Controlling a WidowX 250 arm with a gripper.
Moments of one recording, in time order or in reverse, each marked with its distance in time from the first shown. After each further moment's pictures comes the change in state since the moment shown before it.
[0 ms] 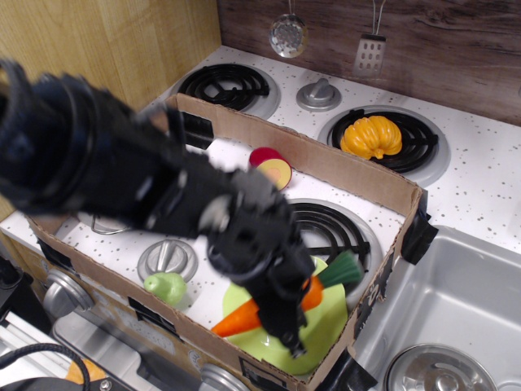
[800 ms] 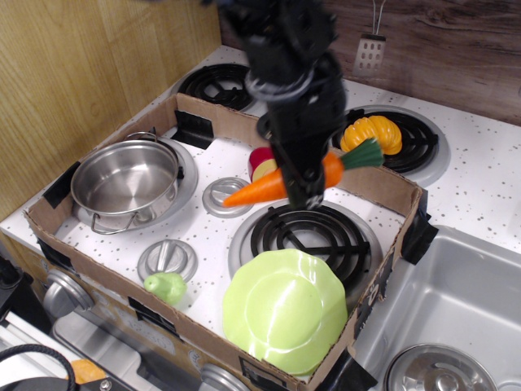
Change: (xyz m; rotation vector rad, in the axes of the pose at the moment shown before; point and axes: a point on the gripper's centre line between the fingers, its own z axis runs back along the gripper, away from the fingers) arm 0.061 0.070 0.018 -0.042 0.123 -0.161
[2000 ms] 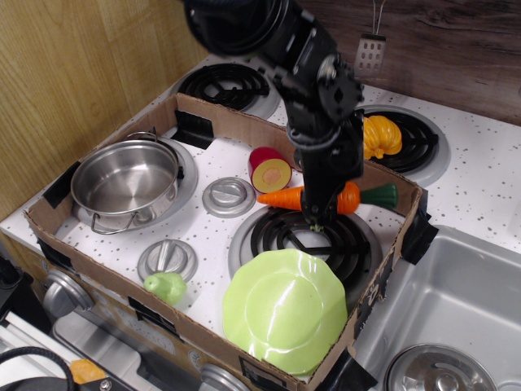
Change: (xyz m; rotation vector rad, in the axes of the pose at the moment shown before) arm 0.009 0.023 -0.069 0.059 0.002 -0.305
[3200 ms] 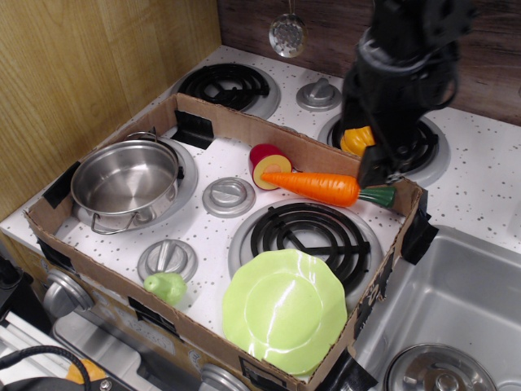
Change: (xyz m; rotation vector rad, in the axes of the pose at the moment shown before) arm 0.048 -0.005 0.075 0.055 0.137 0.208
